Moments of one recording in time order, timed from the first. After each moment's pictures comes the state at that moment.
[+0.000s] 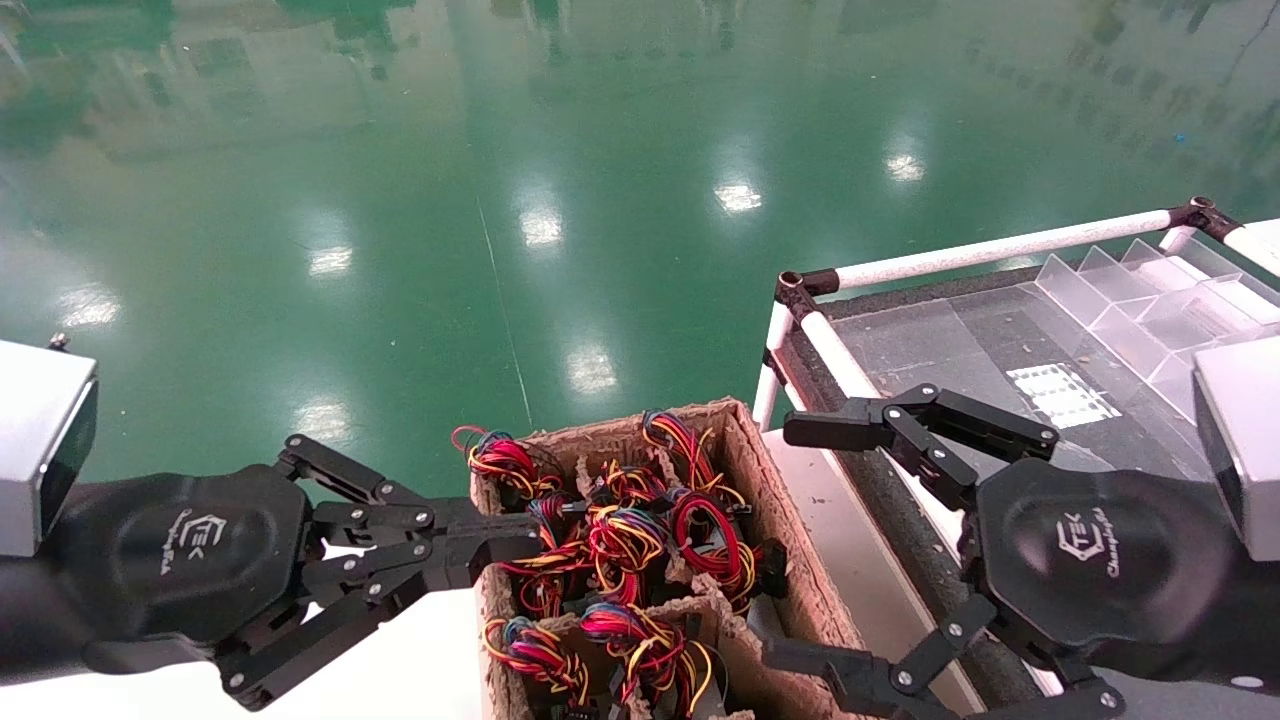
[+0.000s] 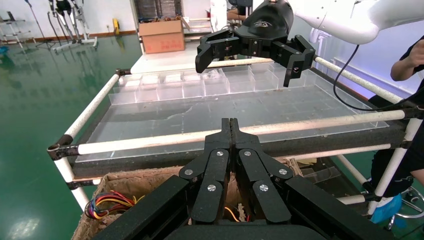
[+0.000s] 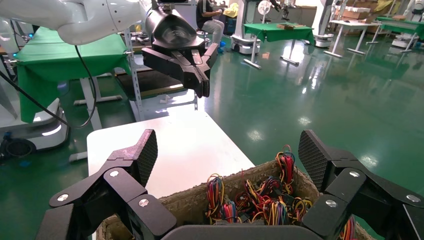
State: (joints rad) left arm -1.08 0.60 0.32 -1.28 0.72 1.49 -0.18; right arm 1.08 -0.61 -0.28 1.28 -0.74 -1.49 0.19
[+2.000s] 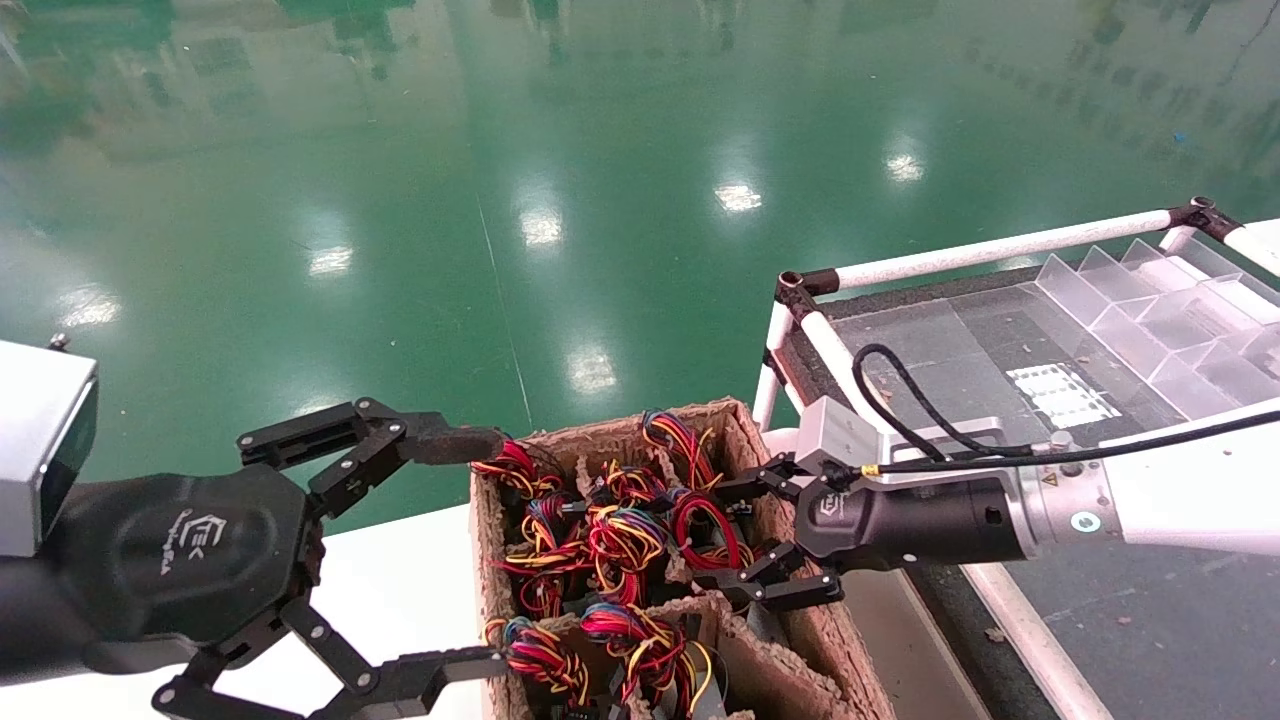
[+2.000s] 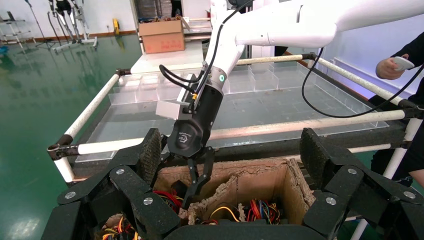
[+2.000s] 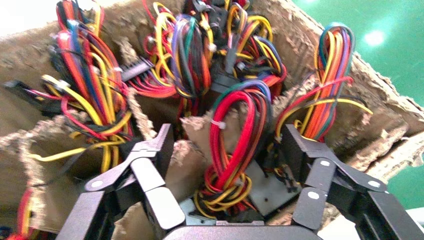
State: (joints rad) left arm -1.08 0.60 0.33 -1.28 0.72 1.49 -0.18; right arm 1.52 -1.05 -0.63 0.44 -1.35 -1.48 -0.09
